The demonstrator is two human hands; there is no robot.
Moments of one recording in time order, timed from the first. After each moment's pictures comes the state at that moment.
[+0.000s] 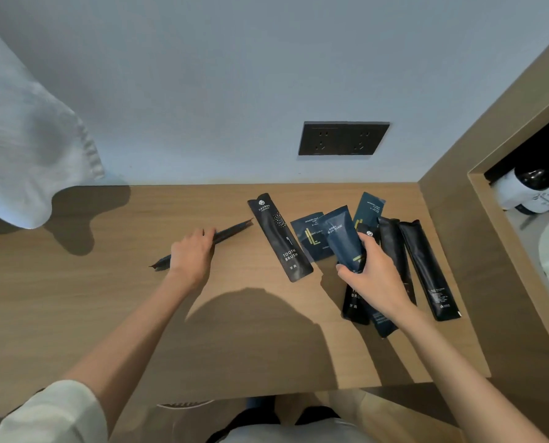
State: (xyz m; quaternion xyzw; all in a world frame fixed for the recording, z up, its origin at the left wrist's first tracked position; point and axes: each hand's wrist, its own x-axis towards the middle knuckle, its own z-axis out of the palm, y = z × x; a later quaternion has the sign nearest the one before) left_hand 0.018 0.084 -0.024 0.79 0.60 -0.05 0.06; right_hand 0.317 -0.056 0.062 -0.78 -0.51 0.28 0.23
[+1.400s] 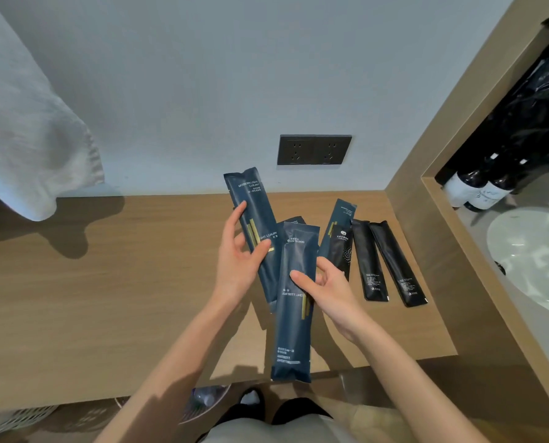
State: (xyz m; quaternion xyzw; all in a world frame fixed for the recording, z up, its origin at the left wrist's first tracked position) left_hand 0.106 -0.037 0.088 0.50 0.41 0.47 0.59; right_hand 0.256 -0.115 0.092 -0.61 -0.36 0.54 0.45
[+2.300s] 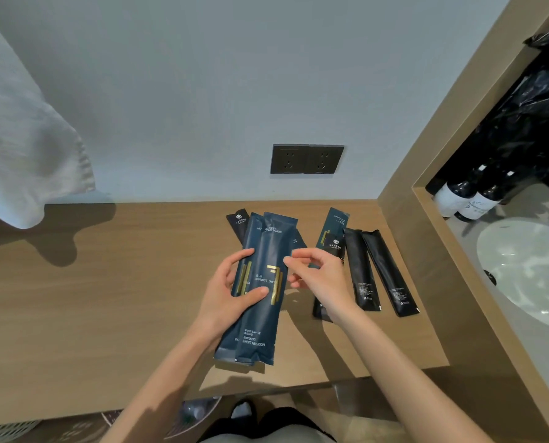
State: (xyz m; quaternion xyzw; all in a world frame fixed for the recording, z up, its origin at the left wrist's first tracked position) left_hand 0.087 -0.063 0.080 0.51 0.46 0.35 0.64; right_hand 0.271 -0.078 0.083 -0.68 -0.36 0.44 0.47
